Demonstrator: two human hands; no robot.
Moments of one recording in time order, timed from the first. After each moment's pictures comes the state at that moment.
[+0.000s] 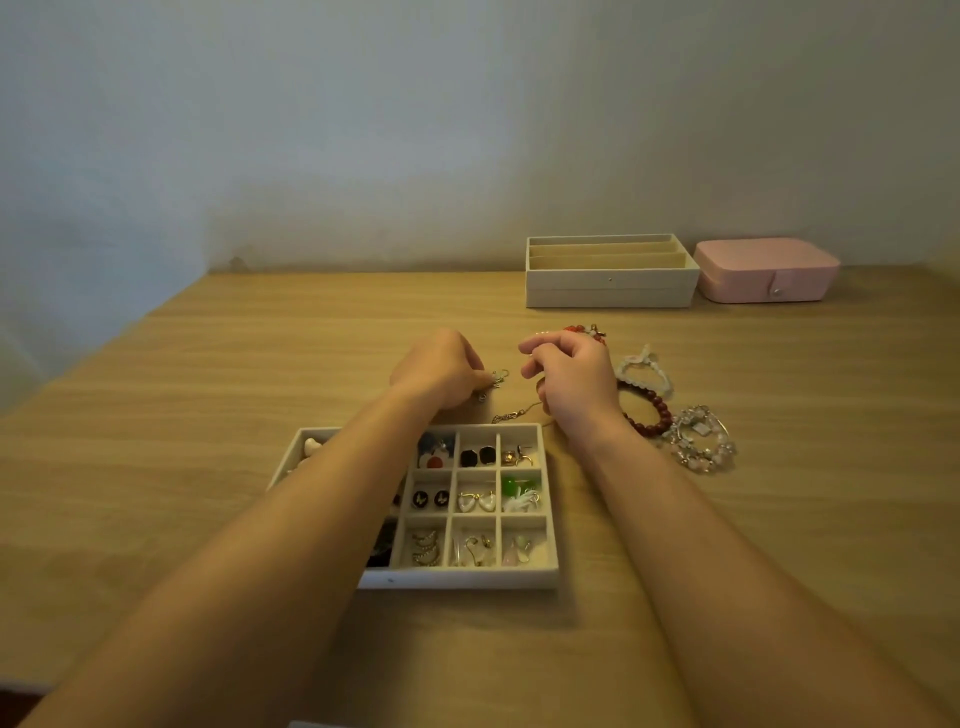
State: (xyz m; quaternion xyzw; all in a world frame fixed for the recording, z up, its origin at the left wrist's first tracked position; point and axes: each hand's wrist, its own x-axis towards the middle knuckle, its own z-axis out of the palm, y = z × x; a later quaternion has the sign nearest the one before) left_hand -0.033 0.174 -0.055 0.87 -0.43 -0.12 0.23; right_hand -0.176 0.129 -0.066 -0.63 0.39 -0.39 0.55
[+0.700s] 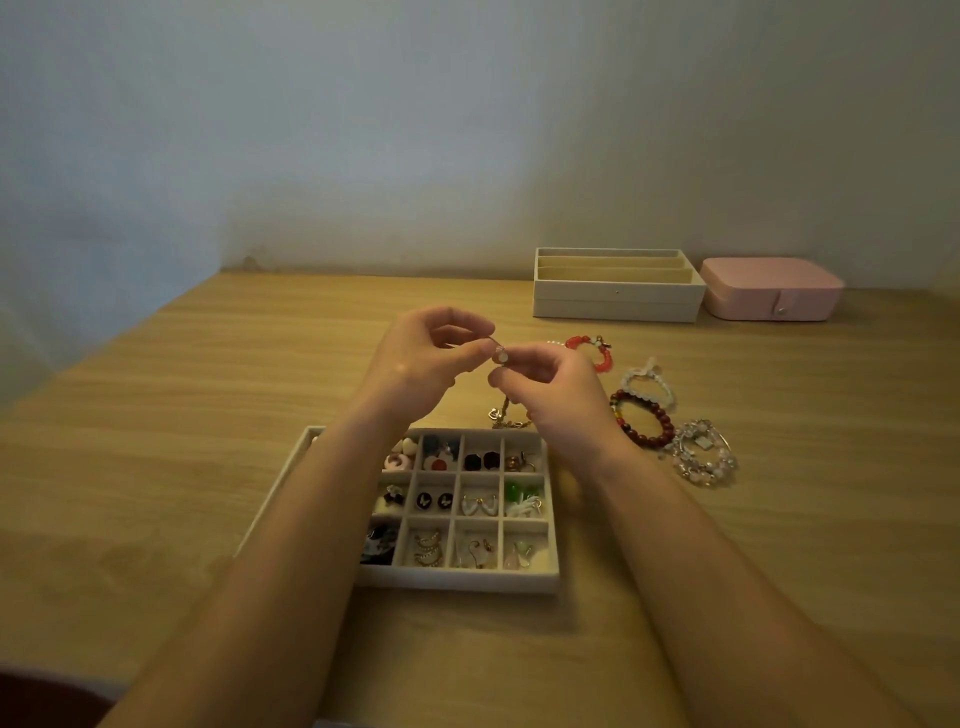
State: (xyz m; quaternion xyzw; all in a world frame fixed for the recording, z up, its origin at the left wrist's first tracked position) left_hand -0.057 0.240 -0.018 0.70 -0.45 -0.17 0.54; right_hand -0.183 0.150 -0.058 -0.71 0.27 -0.35 0.55
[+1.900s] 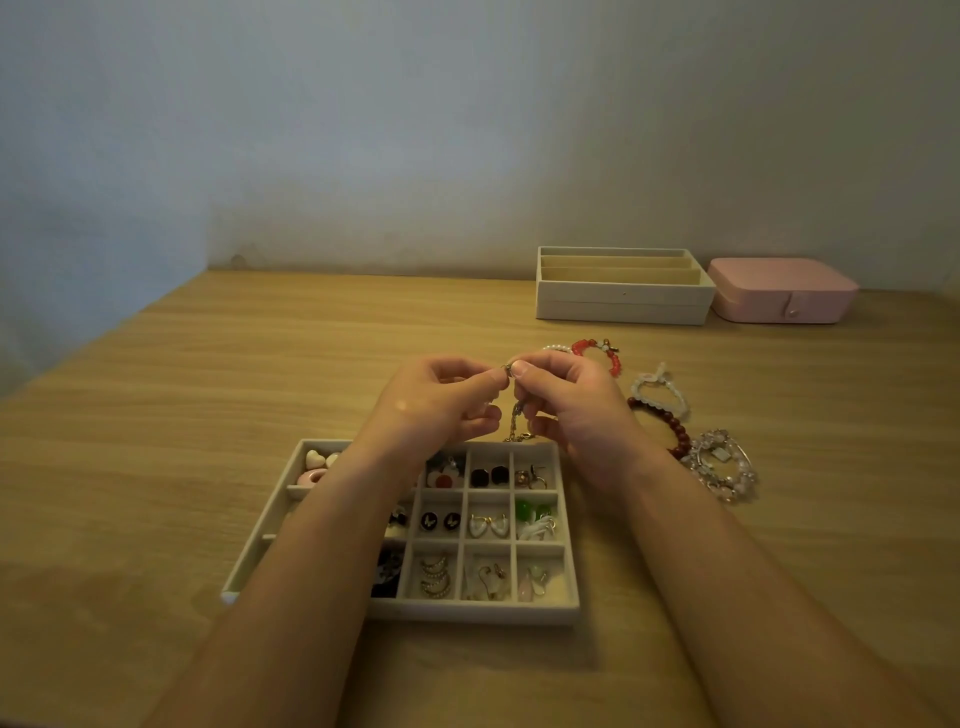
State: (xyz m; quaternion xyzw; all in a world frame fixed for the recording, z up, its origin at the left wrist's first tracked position) left_hand -0.064 0.246 -0.033 0.64 -0.33 -0.36 0.60; right_hand -0.185 0.138 -0.060 -0.65 0.24 -0.31 0.65
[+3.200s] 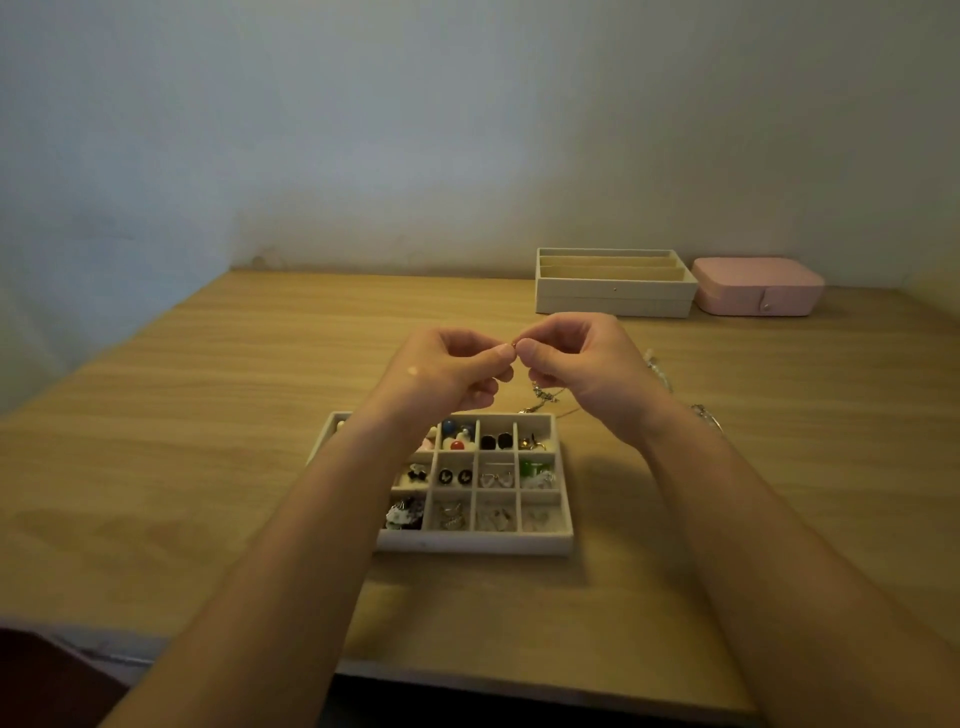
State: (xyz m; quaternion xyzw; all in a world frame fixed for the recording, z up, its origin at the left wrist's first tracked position) left_hand -0.078 0.276 -0.008 0.66 -0.40 -0.31 0.56; right_hand -0.208 0.151 -0.024 -0.77 0.22 -0.32 0.50
